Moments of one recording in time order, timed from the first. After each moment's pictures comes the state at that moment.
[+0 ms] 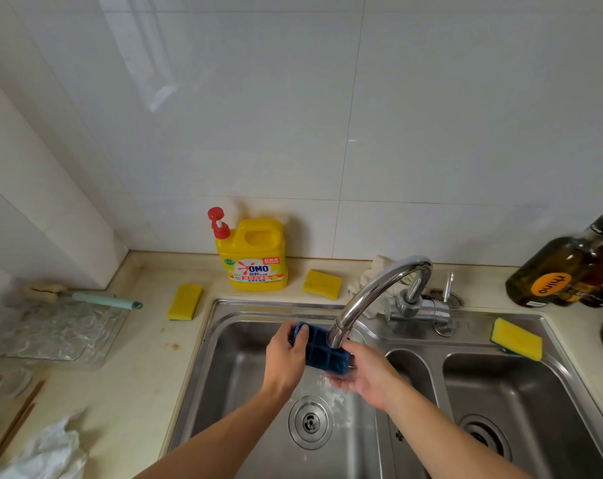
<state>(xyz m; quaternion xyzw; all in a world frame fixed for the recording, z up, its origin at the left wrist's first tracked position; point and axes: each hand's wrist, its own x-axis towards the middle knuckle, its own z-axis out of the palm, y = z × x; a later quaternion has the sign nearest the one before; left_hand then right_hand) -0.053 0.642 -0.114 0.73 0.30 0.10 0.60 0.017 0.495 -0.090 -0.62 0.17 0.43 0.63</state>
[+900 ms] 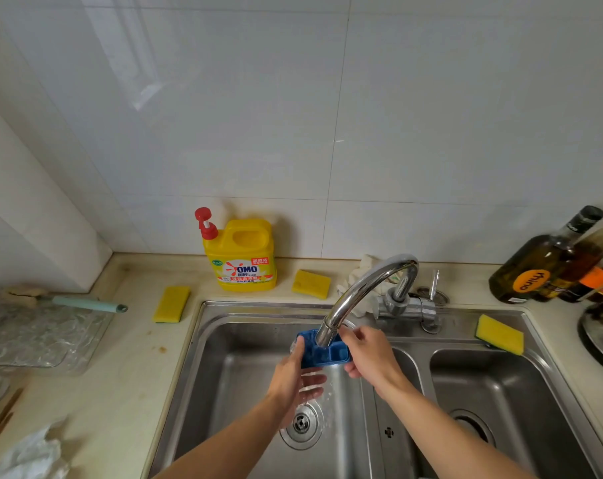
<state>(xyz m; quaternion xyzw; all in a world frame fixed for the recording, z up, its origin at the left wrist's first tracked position) -0.063 0.615 -0.134 0.49 0.39 -0.11 0.77 0.025 0.477 -0.068 -0.84 -0.01 0.27 0.48</state>
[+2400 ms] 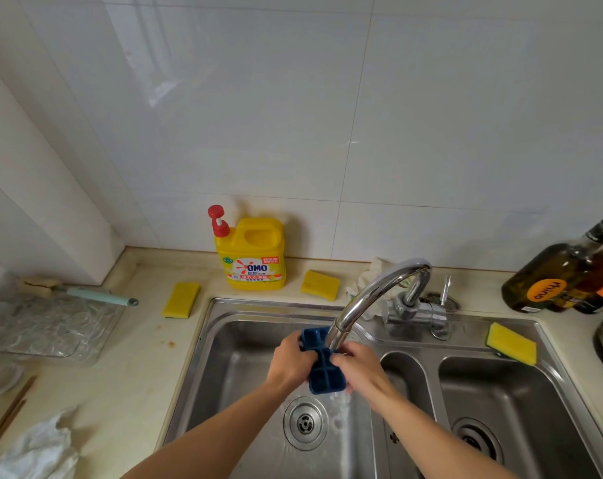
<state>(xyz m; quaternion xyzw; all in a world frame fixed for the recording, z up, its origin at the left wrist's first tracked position) -0.044 0.641 -0.118 0.76 0.32 -0.07 0.56 0.014 0.495 -0.097 -0.84 -0.02 0.34 0.42</state>
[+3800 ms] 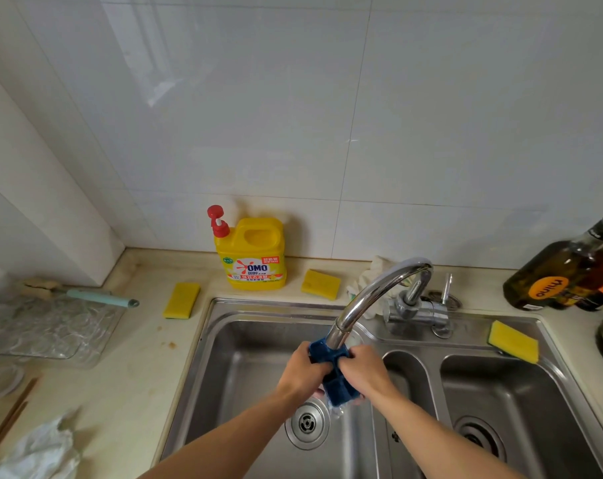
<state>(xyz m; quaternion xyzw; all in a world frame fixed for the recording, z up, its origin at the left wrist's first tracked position) -0.054 0.621 -0.122 0.68 0.30 -0.12 0.66 0.020 0.496 -0.102 -0.89 -0.04 0.33 0.32</state>
